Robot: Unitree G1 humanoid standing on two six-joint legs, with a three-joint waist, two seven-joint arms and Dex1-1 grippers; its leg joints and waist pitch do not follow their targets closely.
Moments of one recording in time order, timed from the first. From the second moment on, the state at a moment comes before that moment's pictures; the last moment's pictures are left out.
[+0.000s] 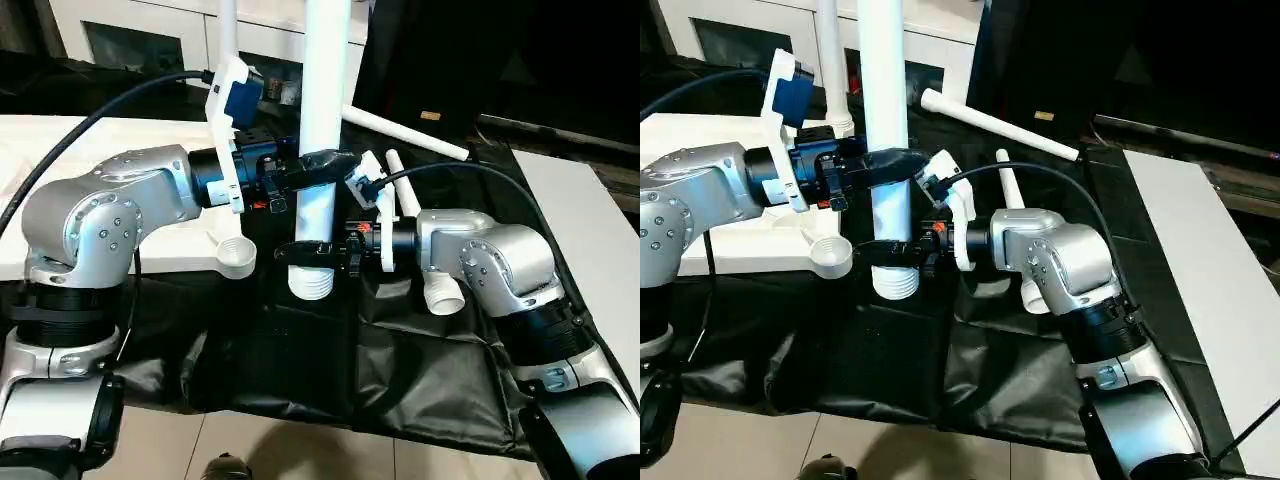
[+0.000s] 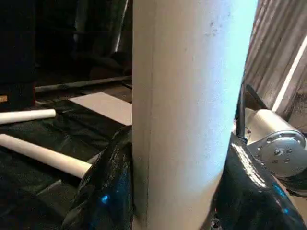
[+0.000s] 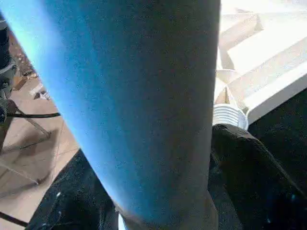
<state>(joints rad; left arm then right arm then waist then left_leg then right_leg) -0.78 0.47 0.02 -0.09 -0.74 0.93 -0.81 -0.74 -0.26 0.22 0.14 0.47 0.85 0.93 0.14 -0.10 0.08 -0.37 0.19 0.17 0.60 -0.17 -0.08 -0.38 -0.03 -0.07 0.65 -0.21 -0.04</state>
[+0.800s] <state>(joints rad) -0.78 0.47 0.00 -0.09 -0.72 0.91 -0.82 -0.74 -0.27 0.19 0.14 0.52 0.88 0.95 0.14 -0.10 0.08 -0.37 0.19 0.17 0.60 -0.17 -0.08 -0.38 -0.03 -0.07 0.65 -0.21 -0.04</state>
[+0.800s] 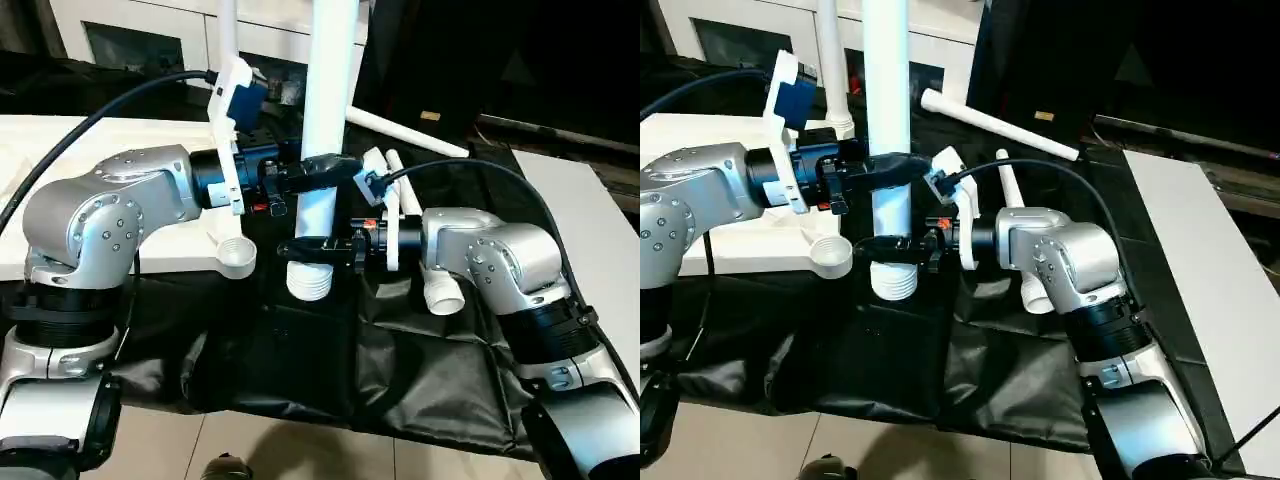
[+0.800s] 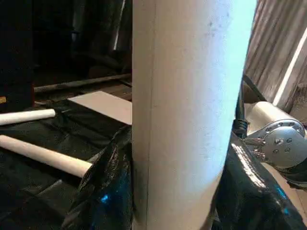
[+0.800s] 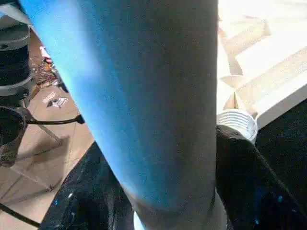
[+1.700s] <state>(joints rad) -0.73 0.46 0.04 -0.08 -0.70 0.92 -0.76 -0.69 -0.20 0.02 0.05 0.55 0.88 0.73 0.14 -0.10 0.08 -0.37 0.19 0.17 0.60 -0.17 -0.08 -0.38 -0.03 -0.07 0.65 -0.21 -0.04</state>
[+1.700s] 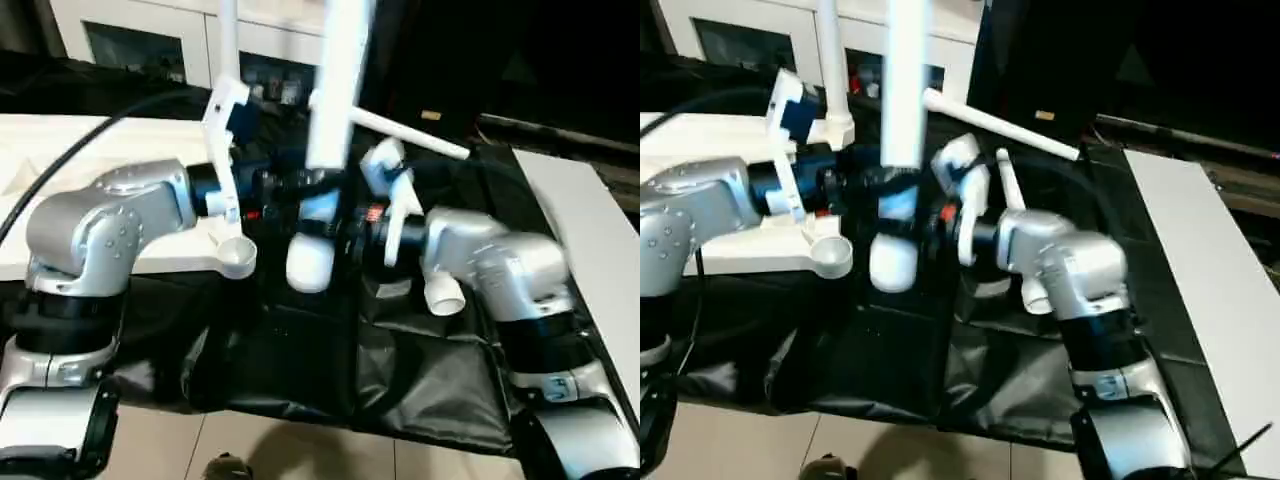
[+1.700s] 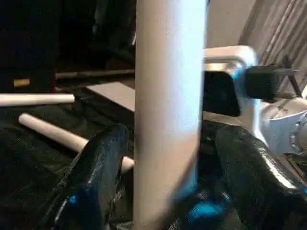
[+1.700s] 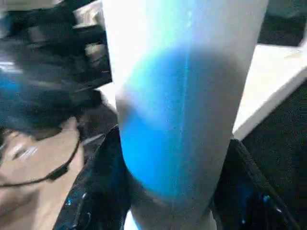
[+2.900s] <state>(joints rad) -0.23 0.22 0.09 -0.19 -0.04 0.27 0.03 -0.27 -0.02 0.00 -0.03 0.15 0.39 0.13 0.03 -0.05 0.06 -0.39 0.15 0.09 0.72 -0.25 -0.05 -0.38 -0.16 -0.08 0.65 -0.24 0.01</state>
